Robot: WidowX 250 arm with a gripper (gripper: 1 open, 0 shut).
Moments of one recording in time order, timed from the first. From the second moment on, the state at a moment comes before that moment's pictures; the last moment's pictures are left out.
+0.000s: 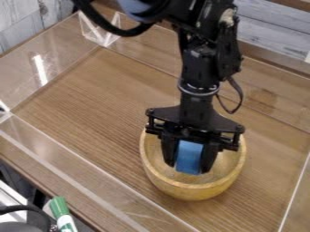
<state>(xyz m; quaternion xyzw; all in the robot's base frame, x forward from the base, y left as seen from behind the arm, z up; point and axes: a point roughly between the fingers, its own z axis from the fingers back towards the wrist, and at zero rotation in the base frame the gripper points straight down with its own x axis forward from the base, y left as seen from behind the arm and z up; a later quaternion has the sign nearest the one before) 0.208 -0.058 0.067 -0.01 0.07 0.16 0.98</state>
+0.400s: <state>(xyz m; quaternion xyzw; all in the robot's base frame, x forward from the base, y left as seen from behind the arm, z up) 0.208 -0.055 0.076 -0.01 0.07 0.16 0.99</state>
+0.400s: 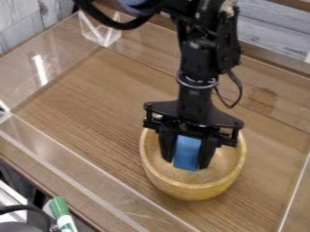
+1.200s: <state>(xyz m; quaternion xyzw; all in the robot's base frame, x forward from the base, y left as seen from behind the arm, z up) 0.214 -0.042 0.106 -0.02 0.06 0.17 0.98</state>
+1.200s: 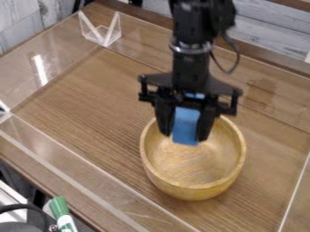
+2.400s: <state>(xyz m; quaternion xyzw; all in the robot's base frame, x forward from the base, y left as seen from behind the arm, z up) 0.213 0.020 0.093 -0.01 0.01 0.10 0.99</state>
